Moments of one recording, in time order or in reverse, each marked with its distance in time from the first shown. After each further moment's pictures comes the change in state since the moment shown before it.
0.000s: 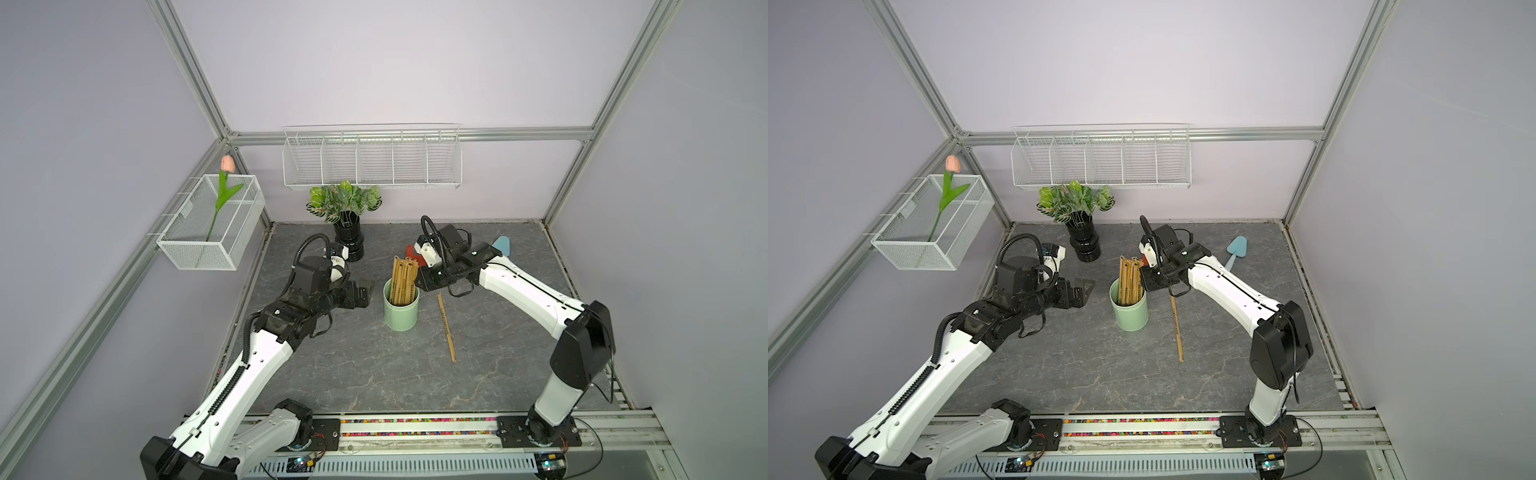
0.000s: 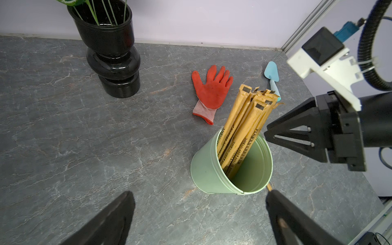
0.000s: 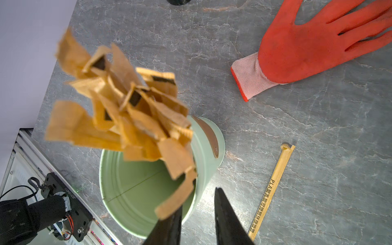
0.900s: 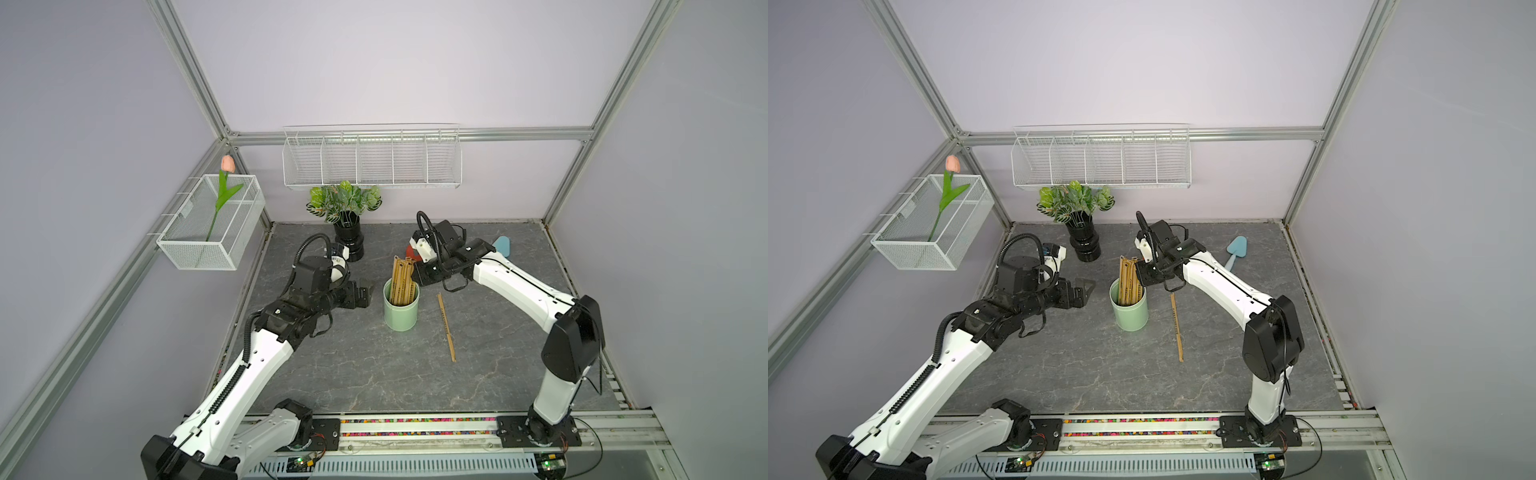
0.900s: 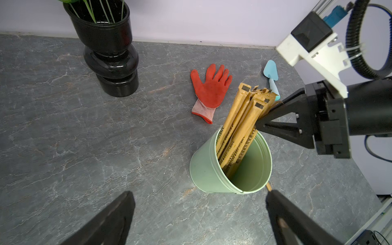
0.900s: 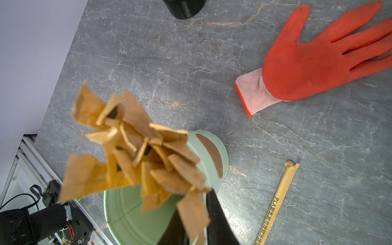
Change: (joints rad) left arm 0.000 0.004 0.000 0.000 0.008 0.000; right arm 0.000 0.056 0.069 0.016 -0.008 -0.003
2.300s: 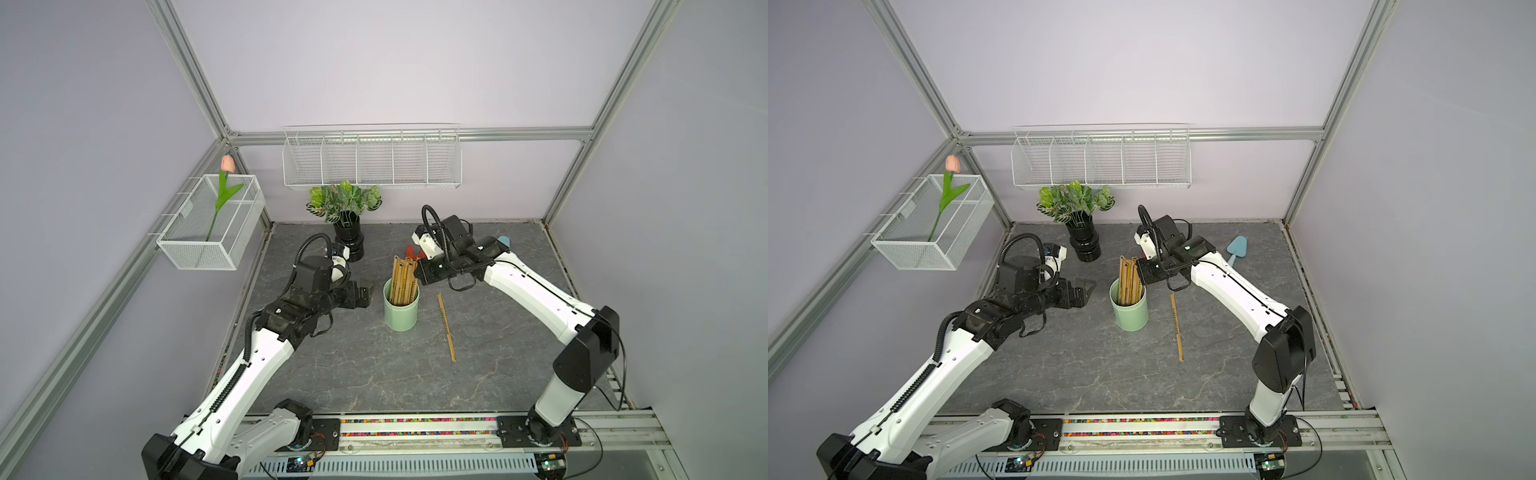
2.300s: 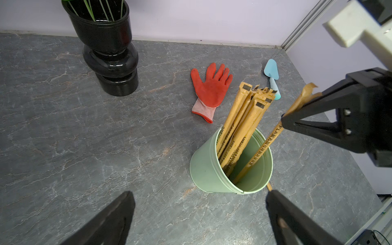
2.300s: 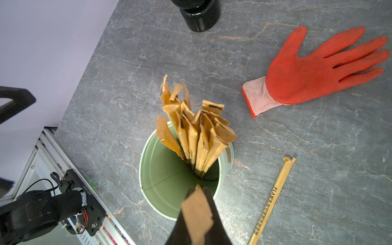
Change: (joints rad) left arm 0.000 0.006 0.000 0.000 0.000 0.000; right arm 0.015 -0.092 0.035 -0.068 -0.008 -0.018
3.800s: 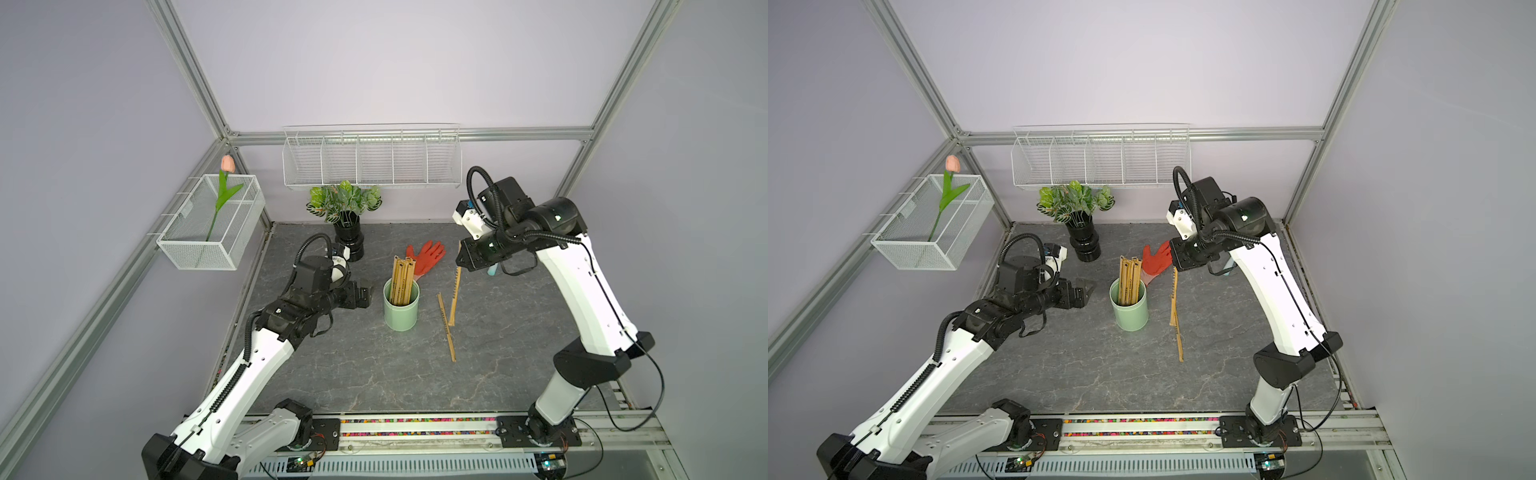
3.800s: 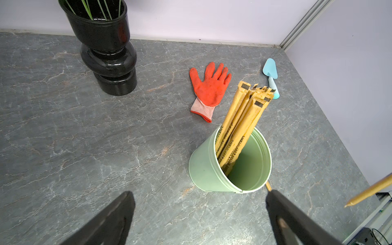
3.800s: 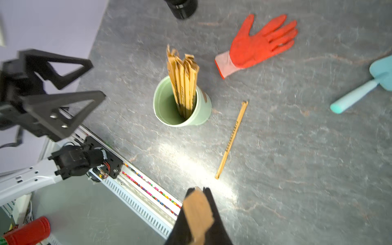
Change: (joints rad) left arm 0.000 0.000 0.000 -0.003 0.008 0.000; right arm -0.110 0.029 0.630 -0.784 0.043 -0.082
